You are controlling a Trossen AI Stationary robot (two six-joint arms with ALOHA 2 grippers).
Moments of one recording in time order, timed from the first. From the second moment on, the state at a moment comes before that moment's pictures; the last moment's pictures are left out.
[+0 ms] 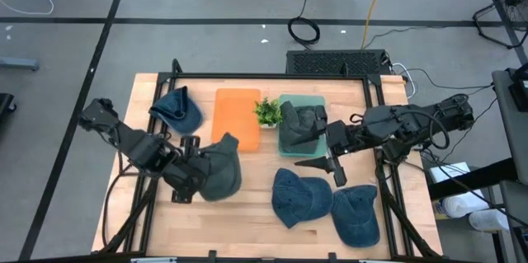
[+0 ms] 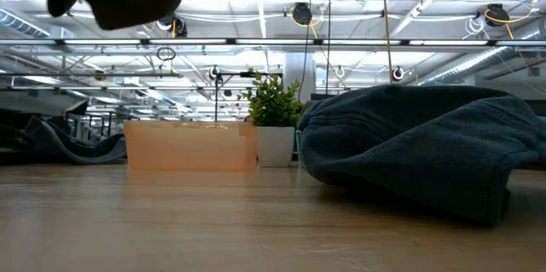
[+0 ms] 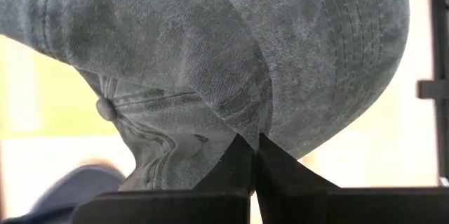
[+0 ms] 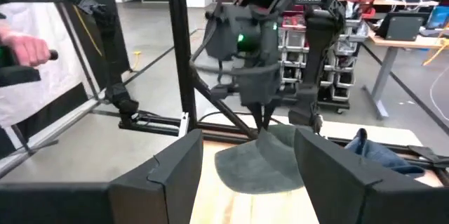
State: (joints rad) left arm -0.56 1.46 1.62 -1.50 -0.23 -0.45; right arm 0.35 1.29 1.55 -0.39 0.11 0.06
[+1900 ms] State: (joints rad) left arm -0.21 1.80 2.22 -1.54 -0.20 0.13; right arm 0.22 1.24 1.55 -0.51 0.18 0.07
